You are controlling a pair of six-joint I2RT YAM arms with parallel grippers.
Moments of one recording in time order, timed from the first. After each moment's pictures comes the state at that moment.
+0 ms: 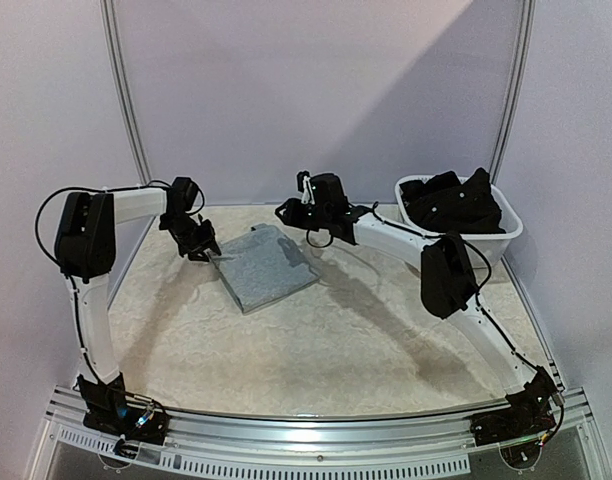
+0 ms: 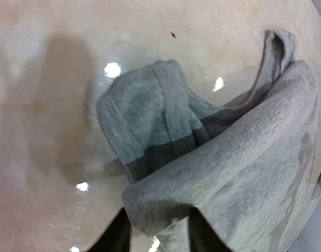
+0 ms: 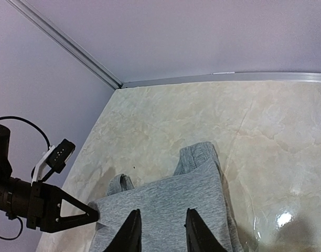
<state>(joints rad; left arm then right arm) -0.15 2.14 1.62 -0.72 0.26 -0.57 0.69 2.77 2.53 -0.09 -0.18 0.65</state>
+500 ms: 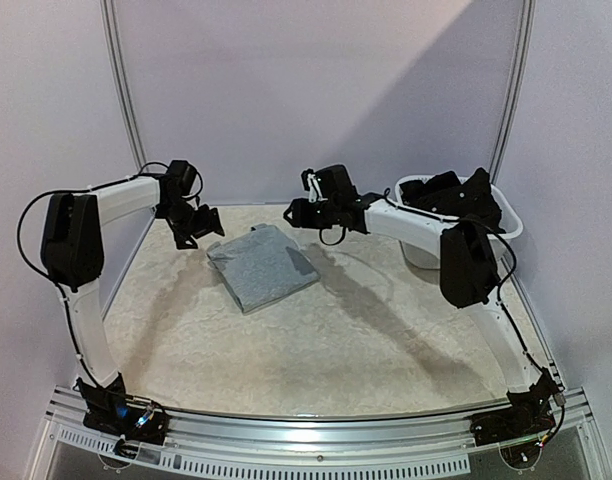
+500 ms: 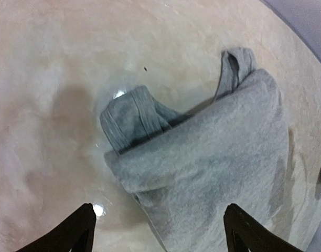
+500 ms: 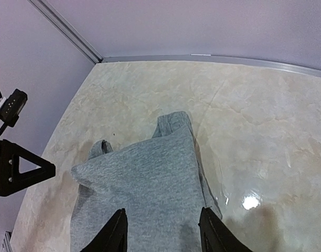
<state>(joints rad) -0.19 2.02 1.63 -0.72 0.14 -0.53 0.69 2.57 2.30 -0.22 -0.14 0.52</state>
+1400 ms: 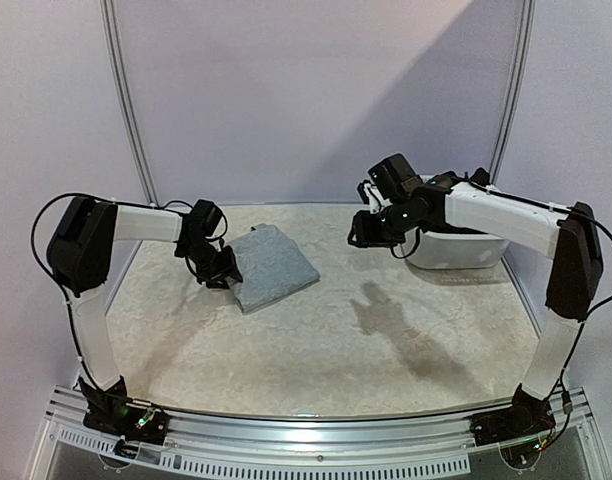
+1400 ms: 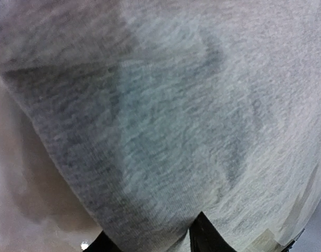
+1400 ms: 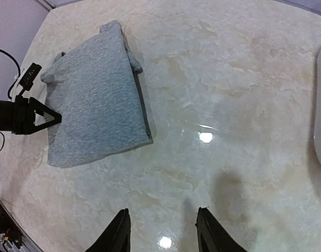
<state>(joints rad) -0.33 2.00 1.30 -0.53 0.24 -0.66 0.68 1.84 1.58 -0.61 -0.01 0.47</state>
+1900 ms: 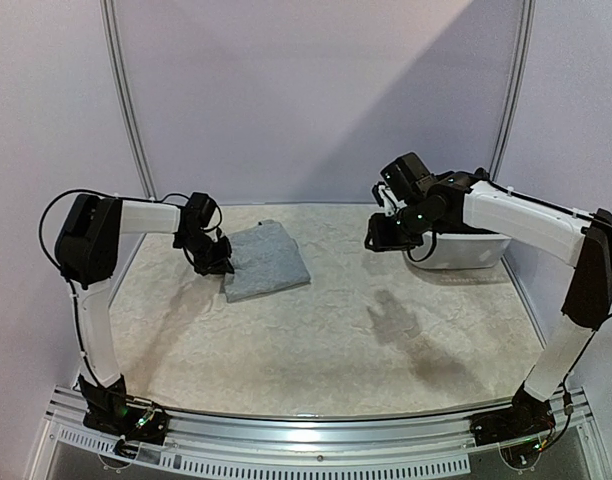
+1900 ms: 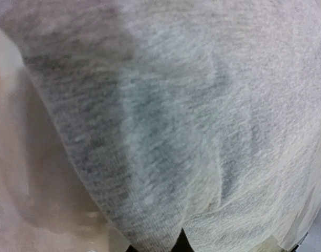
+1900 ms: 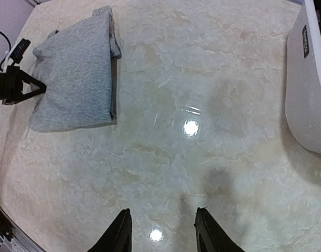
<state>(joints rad) -0.27 2.09 1.42 -0.54 0.26 -0.57 0.68 1.72 1.52 -0.72 0.05 0.47</state>
